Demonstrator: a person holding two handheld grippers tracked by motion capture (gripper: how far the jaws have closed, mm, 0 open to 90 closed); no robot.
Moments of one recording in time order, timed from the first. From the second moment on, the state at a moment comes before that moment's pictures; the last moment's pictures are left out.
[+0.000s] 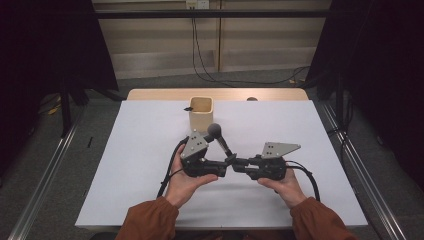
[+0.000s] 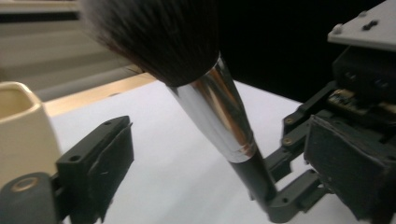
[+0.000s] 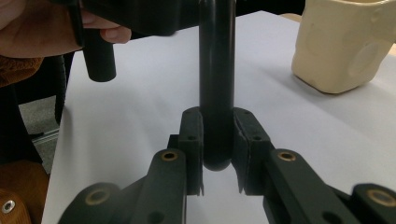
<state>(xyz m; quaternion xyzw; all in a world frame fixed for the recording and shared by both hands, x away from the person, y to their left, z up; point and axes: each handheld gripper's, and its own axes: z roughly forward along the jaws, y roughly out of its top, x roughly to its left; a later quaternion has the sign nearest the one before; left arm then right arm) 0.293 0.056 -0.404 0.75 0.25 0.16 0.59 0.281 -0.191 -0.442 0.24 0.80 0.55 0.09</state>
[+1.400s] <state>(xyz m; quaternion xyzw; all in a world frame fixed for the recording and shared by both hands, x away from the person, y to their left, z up) 0.288 0.054 -0.399 0.73 0.26 0.10 0.62 0.277 -0.181 -0.449 0.23 0.80 0.55 0.08</state>
